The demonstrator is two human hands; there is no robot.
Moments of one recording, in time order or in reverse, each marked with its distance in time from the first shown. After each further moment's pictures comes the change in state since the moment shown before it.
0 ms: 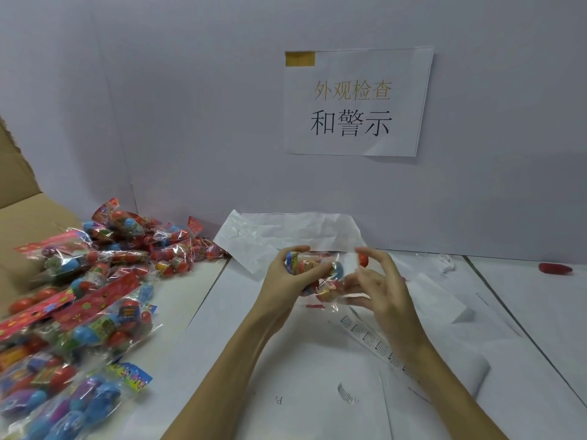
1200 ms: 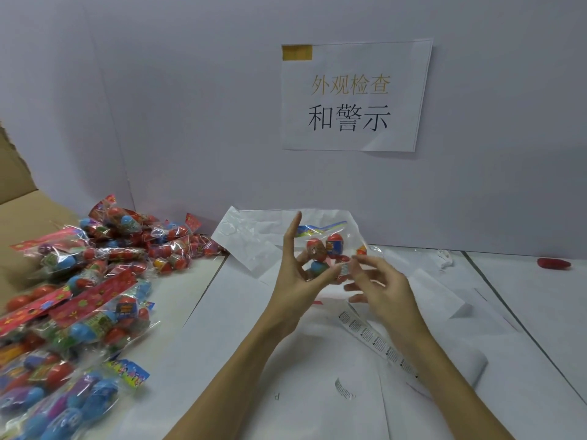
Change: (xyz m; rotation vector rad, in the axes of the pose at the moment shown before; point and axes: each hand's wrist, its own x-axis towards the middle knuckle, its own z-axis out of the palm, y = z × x) left_hand -0.011 -0.005 0.022 0.006 -0.129 0.252; right_hand 0.005 0.002 -0.006 -0.166 0.154 0.102
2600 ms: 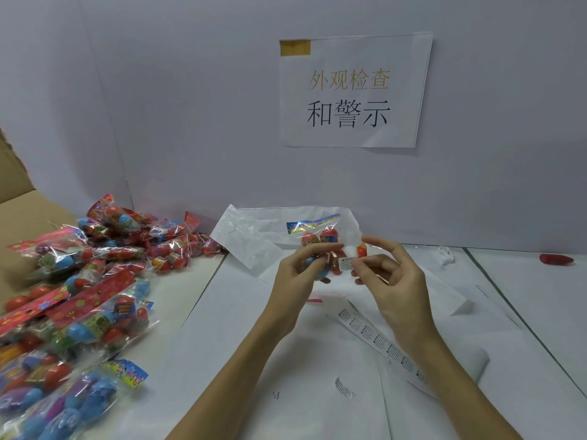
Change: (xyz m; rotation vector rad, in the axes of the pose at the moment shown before) left_hand -0.001 0.000 0.002 0.096 0.070 -0.055; right_hand -0.002 -0.005 -0.004 0.098 0.033 -0.213
